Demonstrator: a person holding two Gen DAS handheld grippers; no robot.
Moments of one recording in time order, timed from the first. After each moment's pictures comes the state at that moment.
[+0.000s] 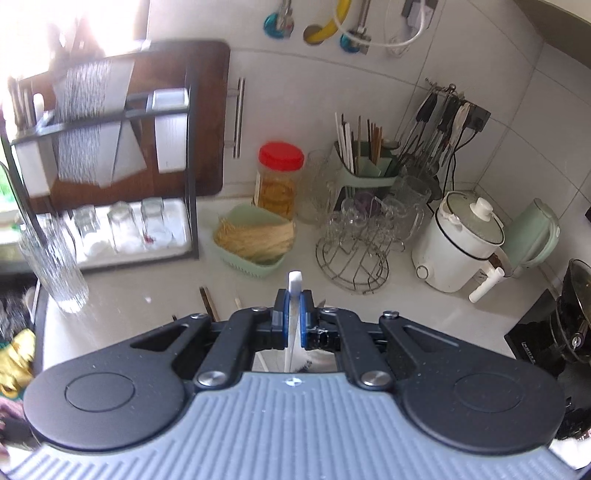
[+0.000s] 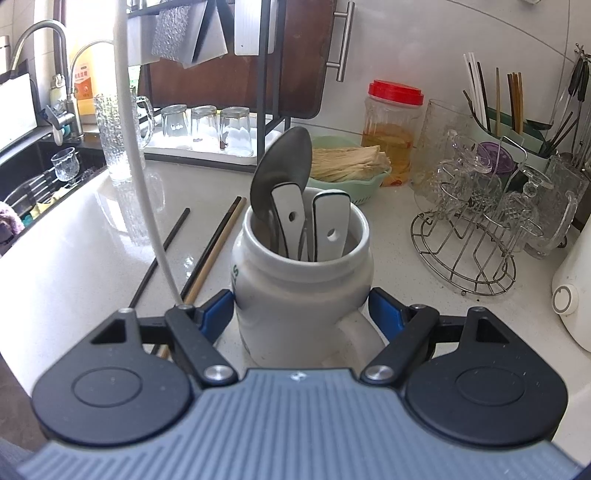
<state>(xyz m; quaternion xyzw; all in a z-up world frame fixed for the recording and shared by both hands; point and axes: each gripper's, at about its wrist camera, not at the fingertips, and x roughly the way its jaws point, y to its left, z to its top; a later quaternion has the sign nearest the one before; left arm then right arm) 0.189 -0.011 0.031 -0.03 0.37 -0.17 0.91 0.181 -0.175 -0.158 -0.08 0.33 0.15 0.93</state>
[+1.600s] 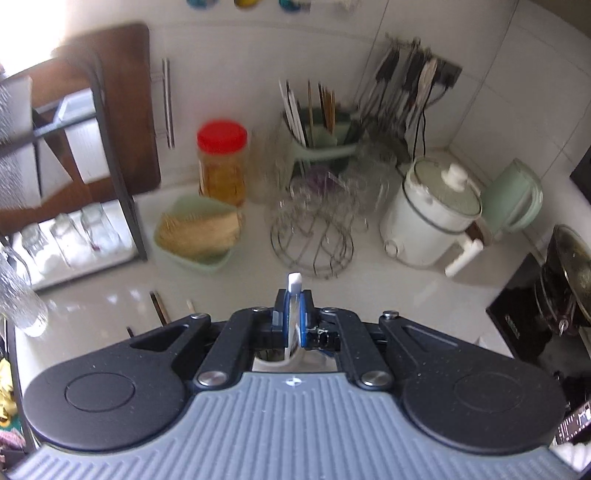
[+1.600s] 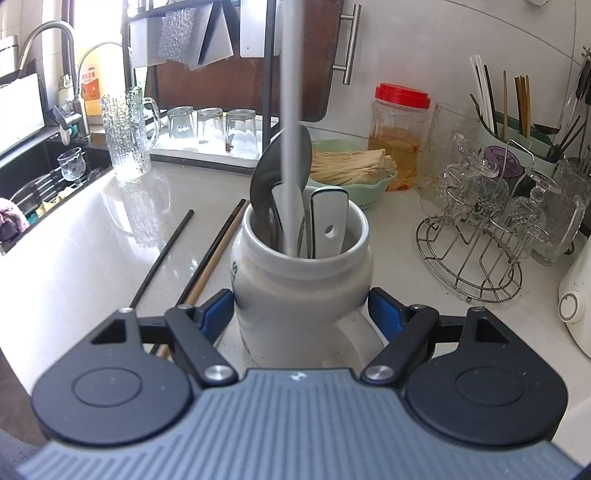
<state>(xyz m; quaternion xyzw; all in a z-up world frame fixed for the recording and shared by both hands) 0.242 -0.085 0.029 0.01 0.44 -0.22 0.87 0.183 -0.175 -0.160 -0.08 0.32 0.17 0.93</state>
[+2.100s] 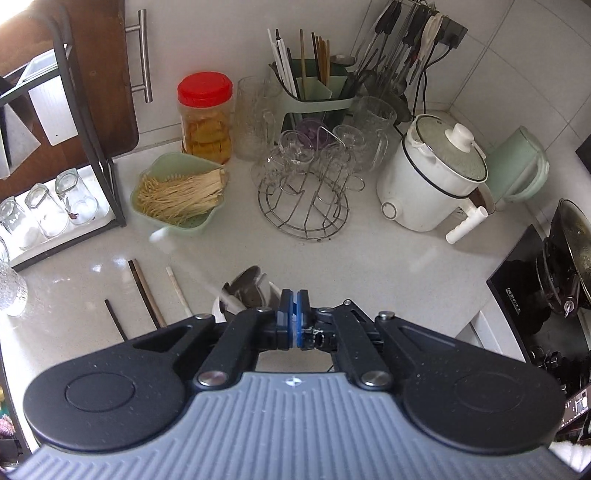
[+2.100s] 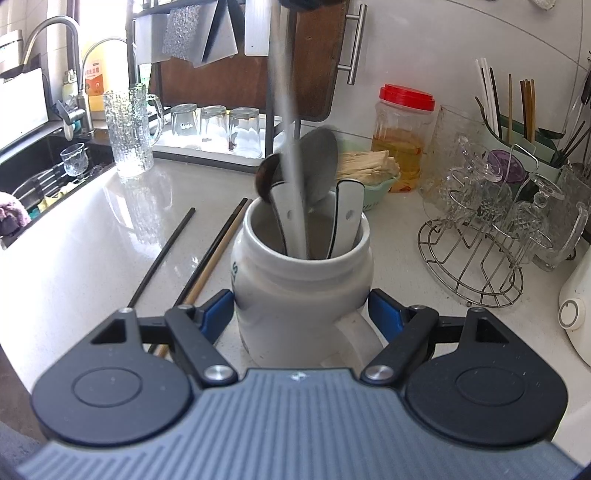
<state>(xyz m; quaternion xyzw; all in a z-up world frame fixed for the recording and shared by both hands) 0.256 -0.107 -0.005 0.02 0.49 -0.23 0.84 0.186 -0.174 -0.159 -0.09 0.32 0.17 0.93</state>
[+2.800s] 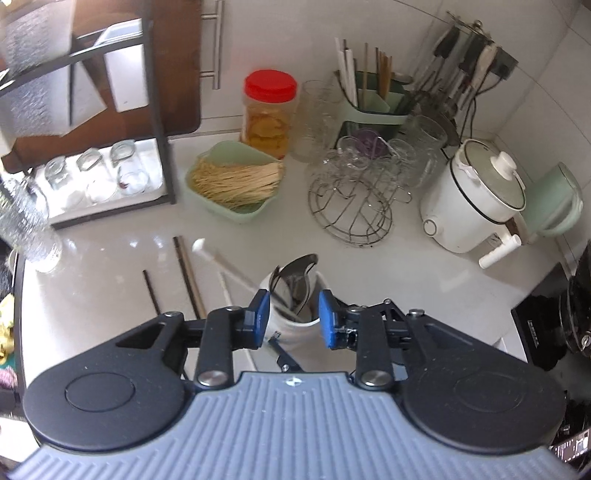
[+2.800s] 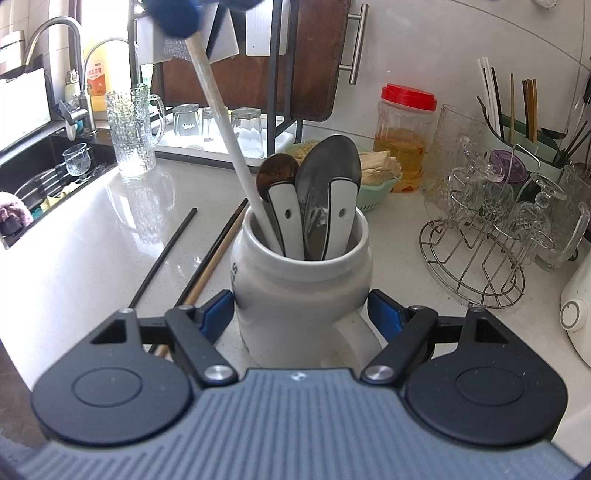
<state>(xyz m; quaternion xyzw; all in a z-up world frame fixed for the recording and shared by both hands) 0.238 -0.069 -0.010 -0.02 0.49 -0.14 0.86 0.186 -0.175 -0.159 -0.09 0.32 0.17 0.93</state>
